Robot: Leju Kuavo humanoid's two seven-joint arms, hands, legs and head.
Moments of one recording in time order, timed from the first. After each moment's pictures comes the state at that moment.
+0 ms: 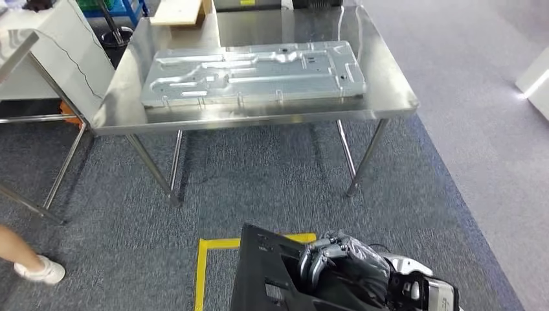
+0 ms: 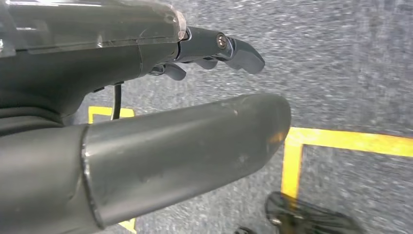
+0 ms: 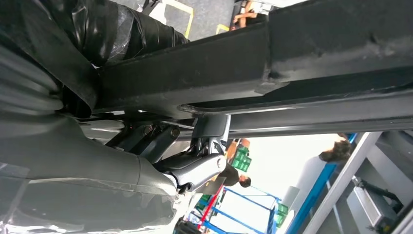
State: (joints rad) left arm -0.03 0.06 1.22 -0.21 -0.96 -0.06 0.00; right arm -0.10 -0.34 0.50 -1.99 -0.33 0.50 -0.47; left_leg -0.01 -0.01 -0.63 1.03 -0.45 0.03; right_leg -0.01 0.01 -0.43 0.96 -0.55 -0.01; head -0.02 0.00
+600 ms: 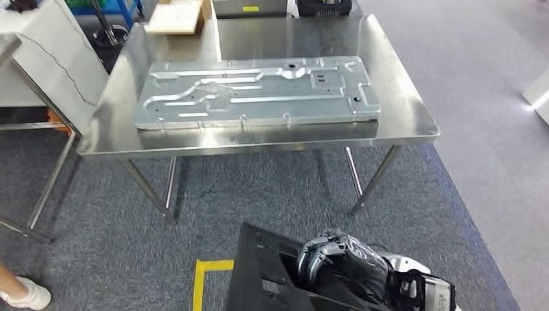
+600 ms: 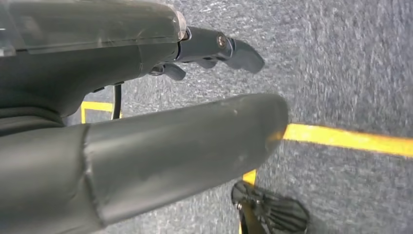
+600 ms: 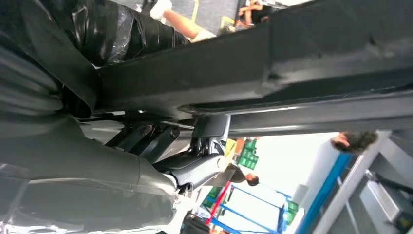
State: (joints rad) left arm -0.04 0.05 1.23 -0.21 -0.96 -0.06 -0.01; right arm -0.11 -0.34 0.50 -1.99 -0.34 0.50 -0.46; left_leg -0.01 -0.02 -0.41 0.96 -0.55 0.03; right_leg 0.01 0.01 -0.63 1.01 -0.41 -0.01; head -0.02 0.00
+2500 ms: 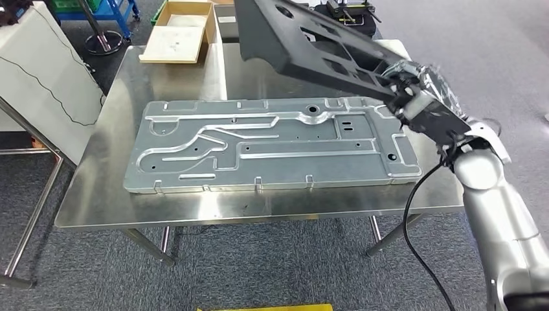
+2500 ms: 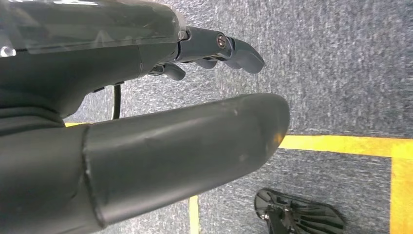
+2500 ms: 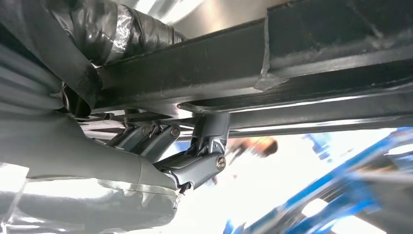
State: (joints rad) left arm -0.07 0.06 1.24 -0.21 -1.05 -0.08 -0.04; right arm -0.73 -0.42 0.26 -1.48 0.19 0.08 -0.20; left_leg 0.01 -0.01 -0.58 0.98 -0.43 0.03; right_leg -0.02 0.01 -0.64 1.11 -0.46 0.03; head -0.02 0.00
